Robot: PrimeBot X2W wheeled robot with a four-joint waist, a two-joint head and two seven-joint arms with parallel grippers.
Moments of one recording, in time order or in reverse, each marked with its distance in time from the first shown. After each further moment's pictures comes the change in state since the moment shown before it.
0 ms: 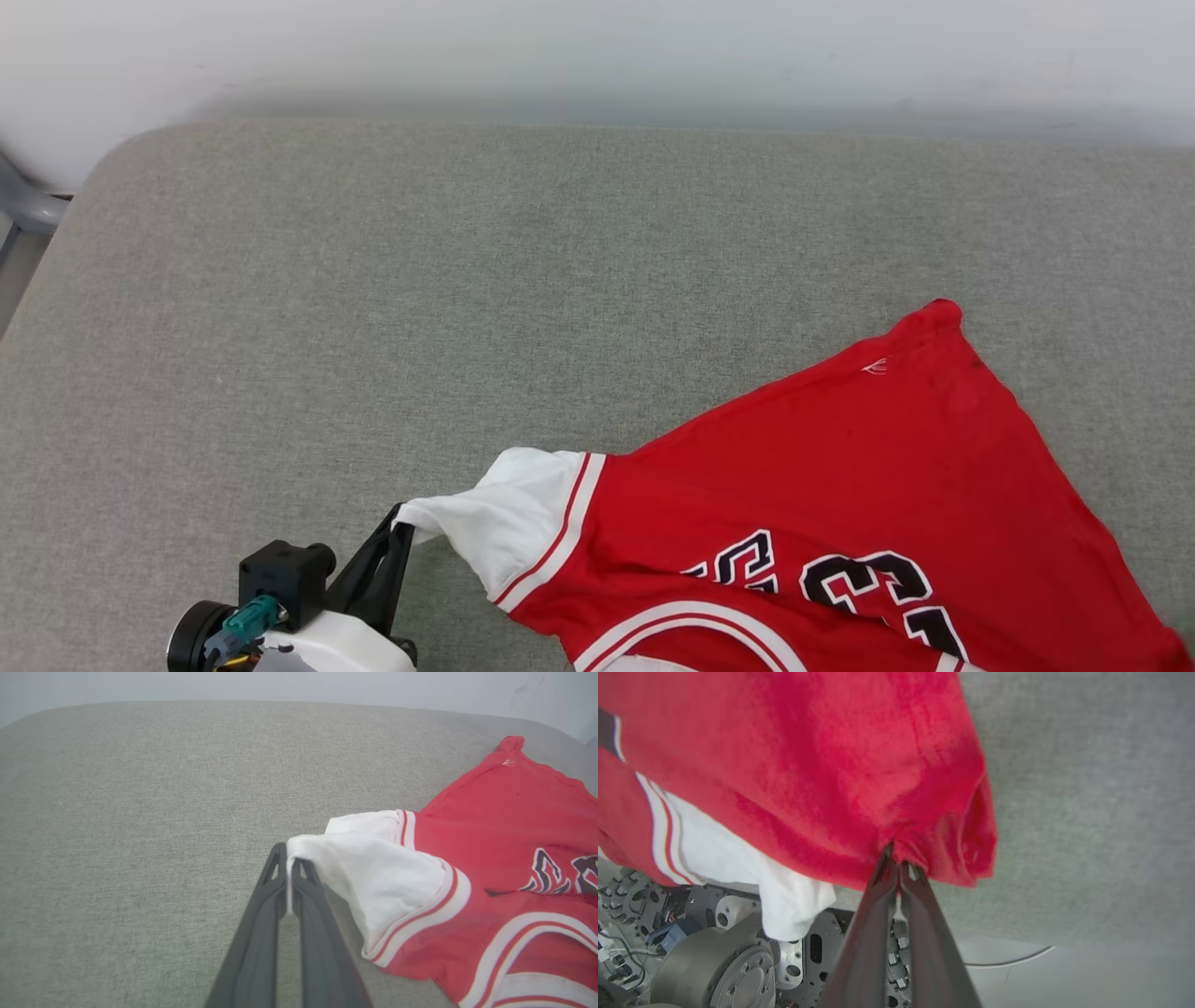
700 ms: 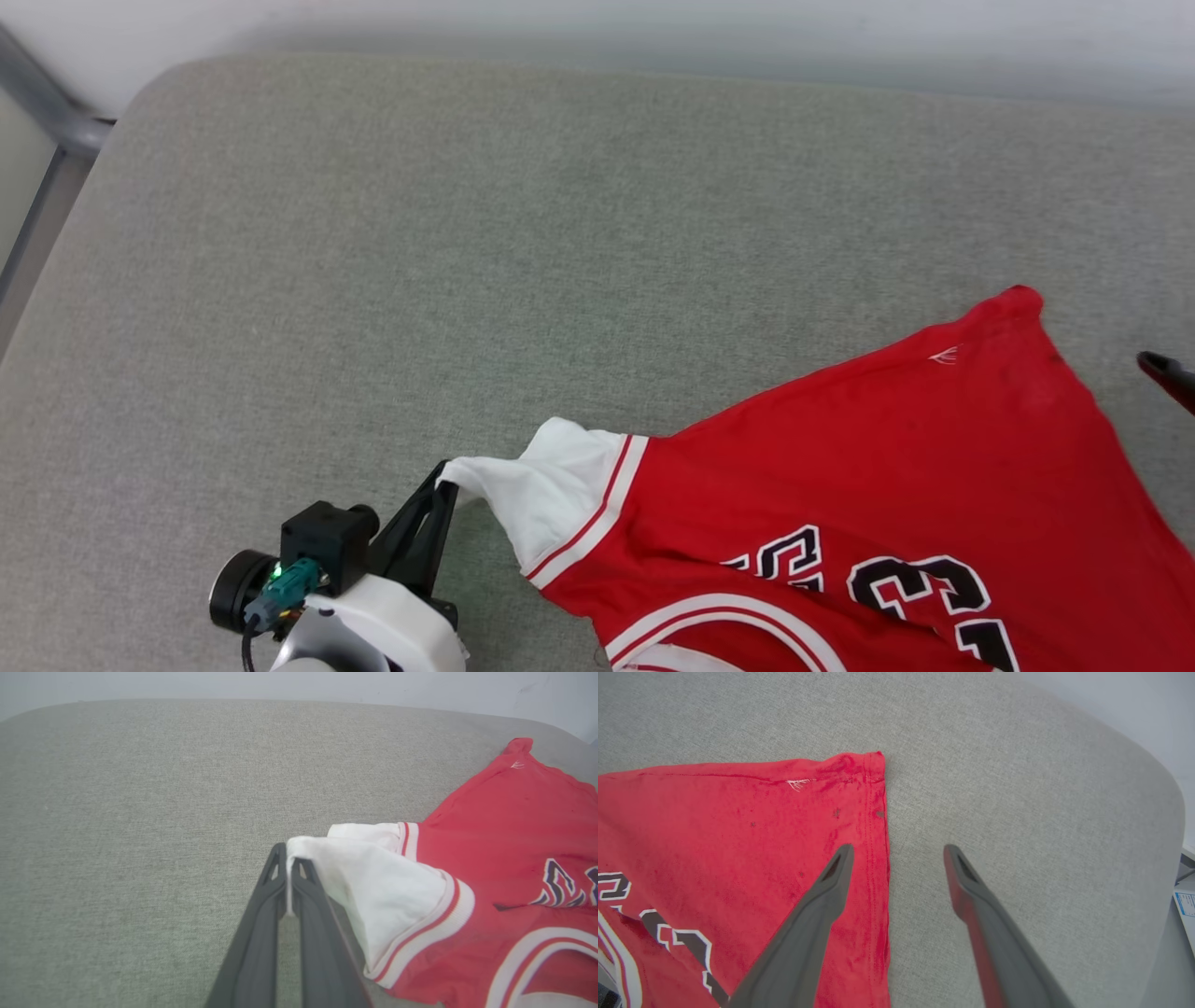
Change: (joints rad) left arm -0.083 -0.044 -0.034 0.003 0.038 -0.018 0.009; right arm -0.609 -0.170 0.134 -0.111 -0.065 0.000 0.122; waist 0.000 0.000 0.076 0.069
